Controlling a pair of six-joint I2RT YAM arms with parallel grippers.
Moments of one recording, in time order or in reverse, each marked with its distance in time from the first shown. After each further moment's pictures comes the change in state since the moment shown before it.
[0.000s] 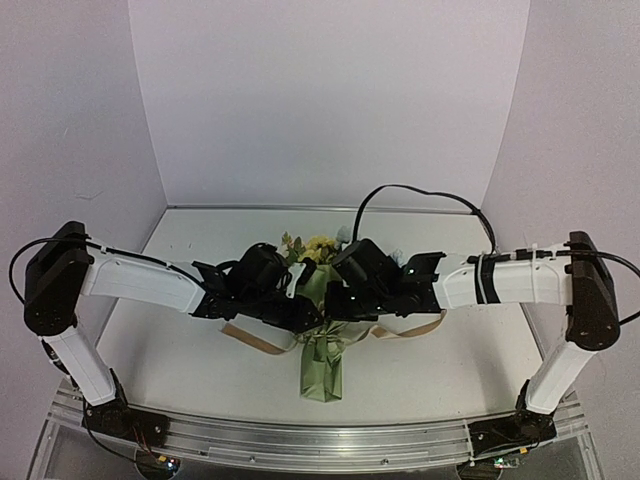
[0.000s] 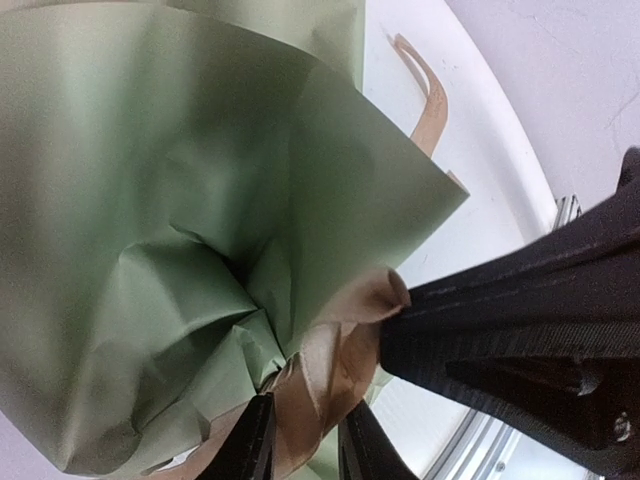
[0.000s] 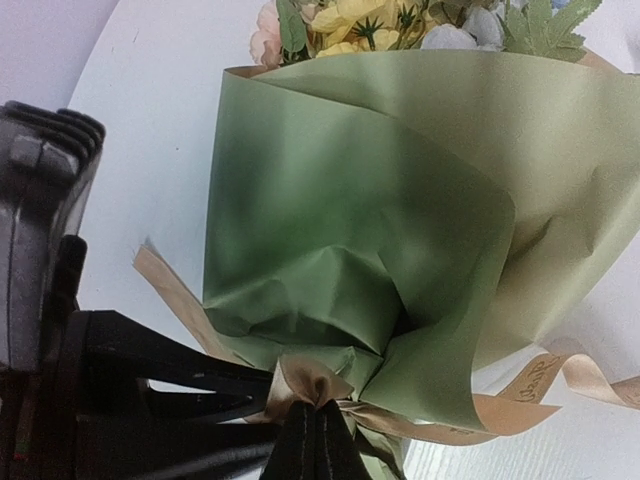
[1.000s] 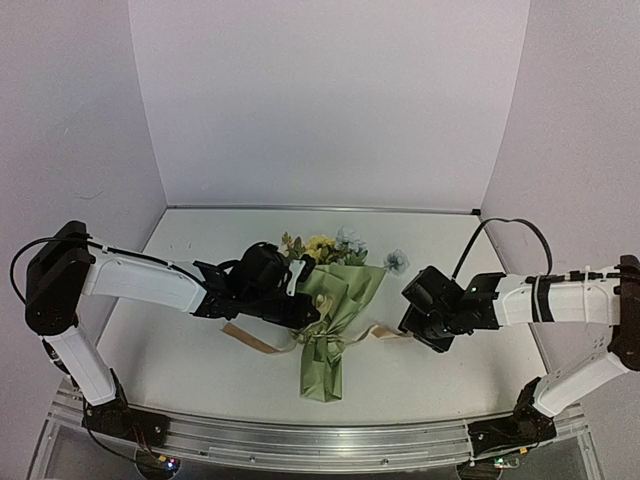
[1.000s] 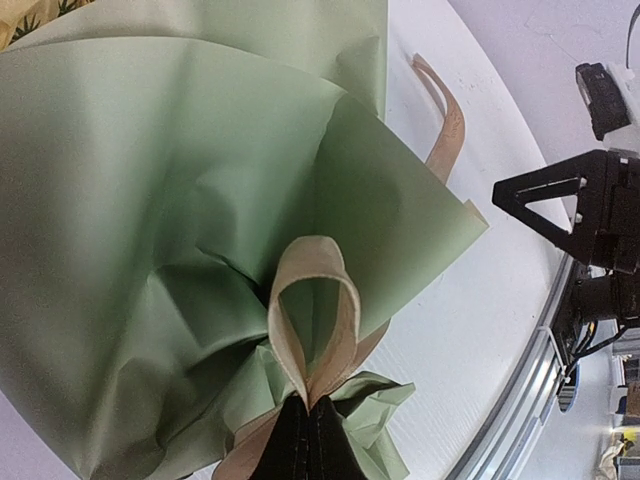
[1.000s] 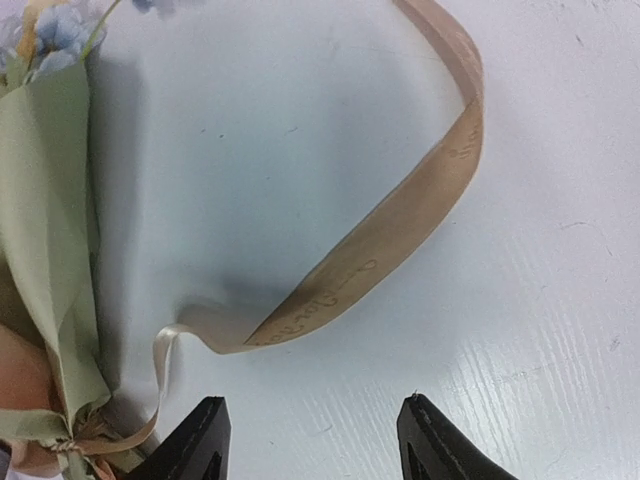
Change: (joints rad) left arm -0.004 0.007 0.009 0.006 -0.055 0.003; right arm -0.165 -0.321 -0.421 -0.202 0.136 0.457
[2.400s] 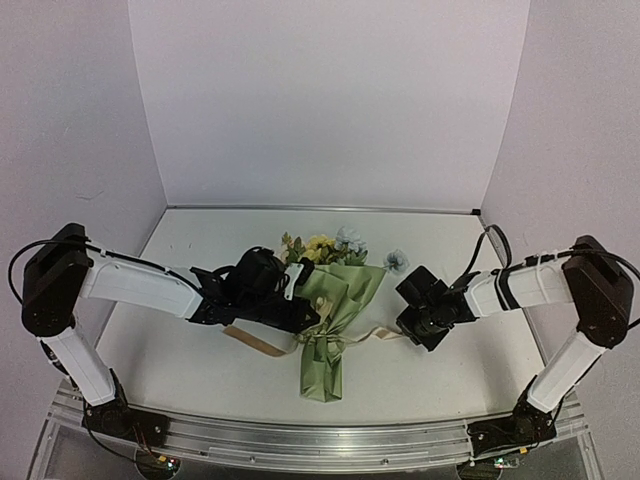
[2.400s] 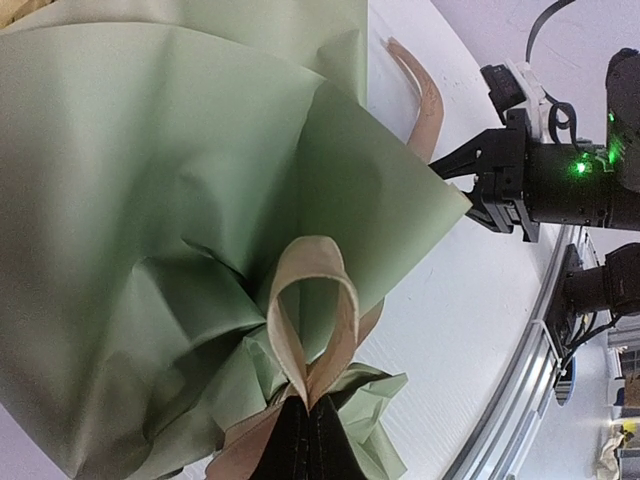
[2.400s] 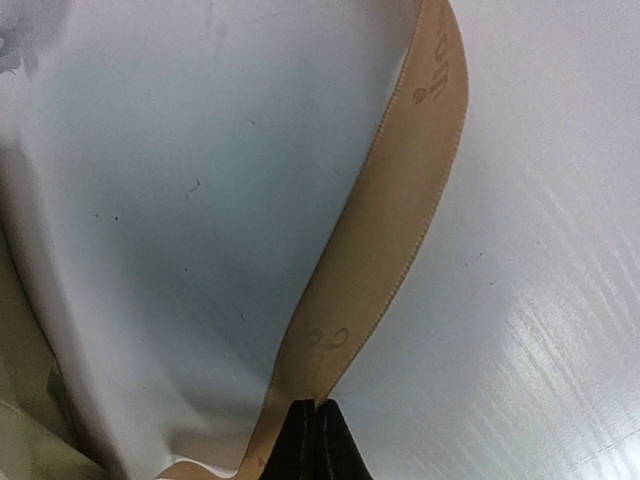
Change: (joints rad) left arm -0.007 -0.013 -0.053 0.077 0.012 0.005; right arm -0.138 0.240 0.003 0.192 -0.102 0.172
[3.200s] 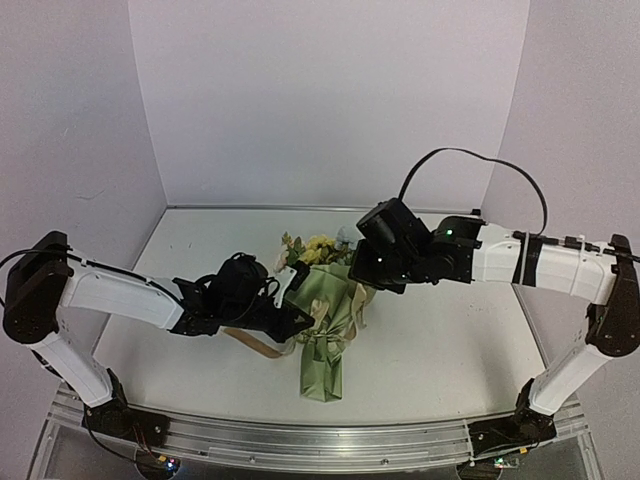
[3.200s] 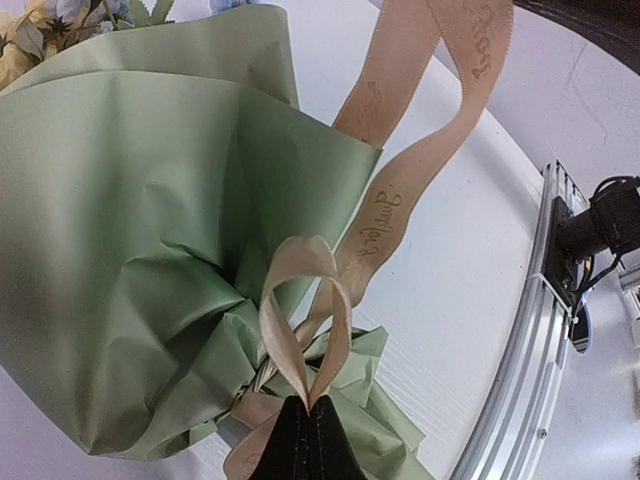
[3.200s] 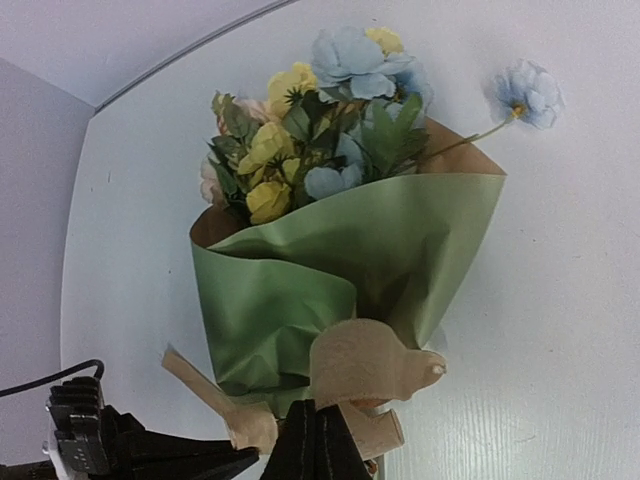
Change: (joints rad) left arm -0.008 -0.113 -0.143 0.125 0.024 0.182; right arm 0.252 -0.059 0.546 -0.253 0.136 -0.450
